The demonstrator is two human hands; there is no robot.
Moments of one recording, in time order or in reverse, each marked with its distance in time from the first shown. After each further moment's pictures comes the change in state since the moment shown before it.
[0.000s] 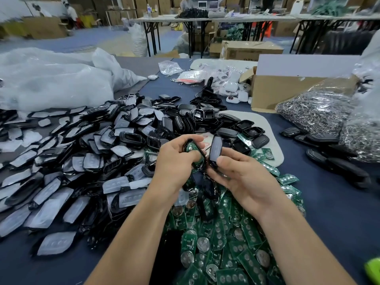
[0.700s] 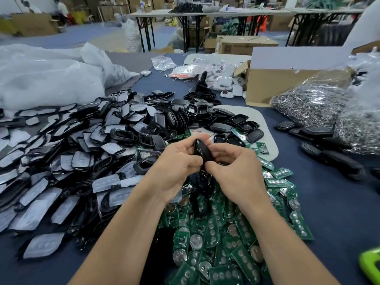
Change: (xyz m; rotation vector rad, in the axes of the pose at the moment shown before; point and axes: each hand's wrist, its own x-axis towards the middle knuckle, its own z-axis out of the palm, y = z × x) left_hand -0.001 -0.003 0.007 -0.225 -0.335 -0.145; right_hand -0.004 0.010 0.001 -0.883 0.287 -0.456
